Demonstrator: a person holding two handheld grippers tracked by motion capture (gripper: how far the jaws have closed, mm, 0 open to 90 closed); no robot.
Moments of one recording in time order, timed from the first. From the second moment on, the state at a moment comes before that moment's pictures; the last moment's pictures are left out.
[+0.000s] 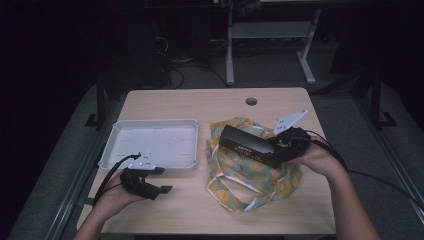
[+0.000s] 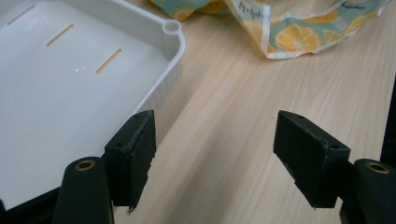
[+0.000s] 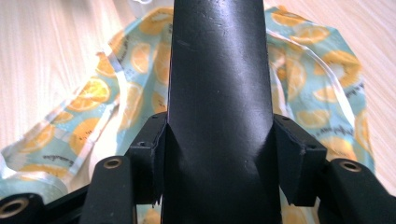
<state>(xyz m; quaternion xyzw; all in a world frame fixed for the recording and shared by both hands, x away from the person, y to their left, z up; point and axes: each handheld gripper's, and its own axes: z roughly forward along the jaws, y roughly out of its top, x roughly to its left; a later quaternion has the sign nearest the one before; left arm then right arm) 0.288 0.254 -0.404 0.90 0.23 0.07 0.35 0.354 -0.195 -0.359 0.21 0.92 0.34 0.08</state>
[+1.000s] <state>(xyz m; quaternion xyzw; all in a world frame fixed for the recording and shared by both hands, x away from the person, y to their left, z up) 0.344 0.248 -0.341 0.93 0.11 0.06 0.35 0.368 -0.144 -0.349 0.12 0.93 0.33 0.06</state>
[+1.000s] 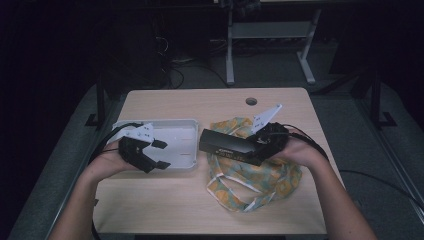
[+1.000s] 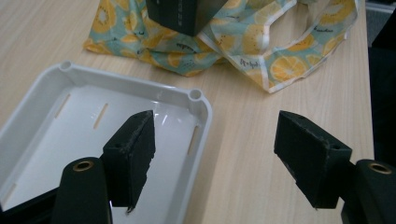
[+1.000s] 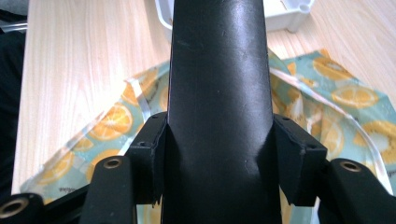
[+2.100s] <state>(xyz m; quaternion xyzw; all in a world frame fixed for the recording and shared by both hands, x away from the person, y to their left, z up) 0.360 0.229 -0.331 0.94 0.04 0.05 0.33 0.373 -0.067 -0.345 0.02 0.95 0.30 0.02</state>
